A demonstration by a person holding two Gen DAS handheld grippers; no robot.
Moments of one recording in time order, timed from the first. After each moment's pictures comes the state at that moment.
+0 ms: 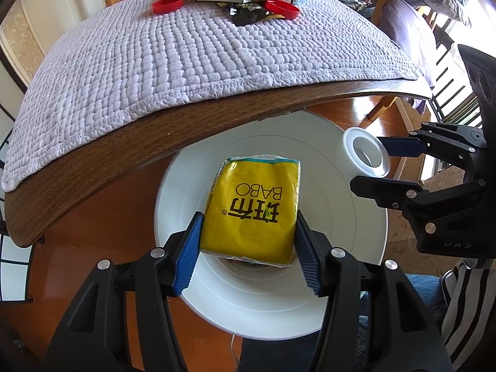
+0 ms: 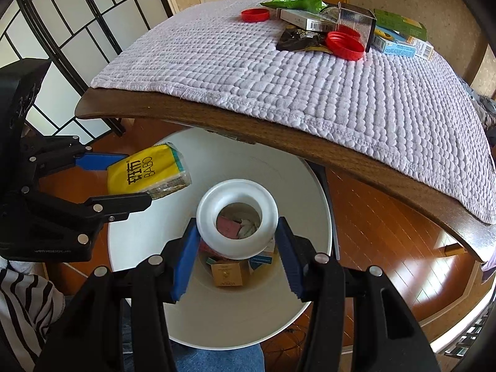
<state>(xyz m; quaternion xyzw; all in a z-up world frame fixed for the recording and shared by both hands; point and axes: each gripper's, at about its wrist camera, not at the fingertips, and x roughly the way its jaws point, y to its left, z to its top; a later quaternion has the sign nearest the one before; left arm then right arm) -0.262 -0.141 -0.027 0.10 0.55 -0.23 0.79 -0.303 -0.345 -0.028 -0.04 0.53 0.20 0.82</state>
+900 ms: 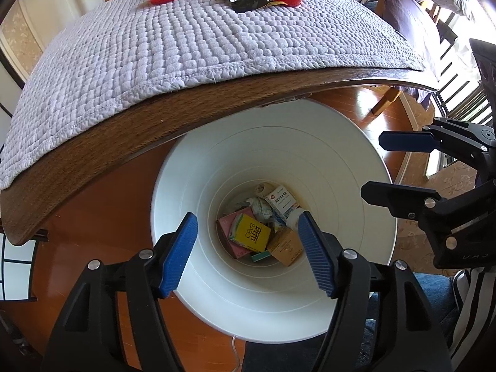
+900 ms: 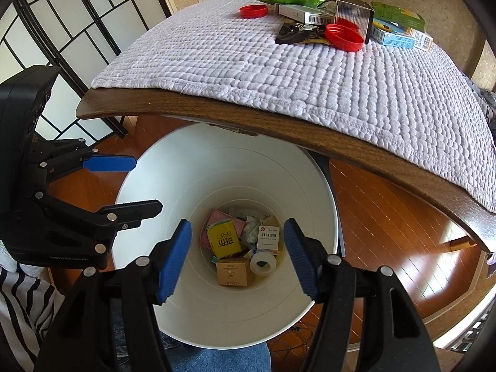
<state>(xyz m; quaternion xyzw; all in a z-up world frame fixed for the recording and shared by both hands) -0.266 -0.152 -0.048 0.11 0.56 -0.23 0.79 -0.305 -0.345 -0.032 -0.02 0.53 0.20 0.82</state>
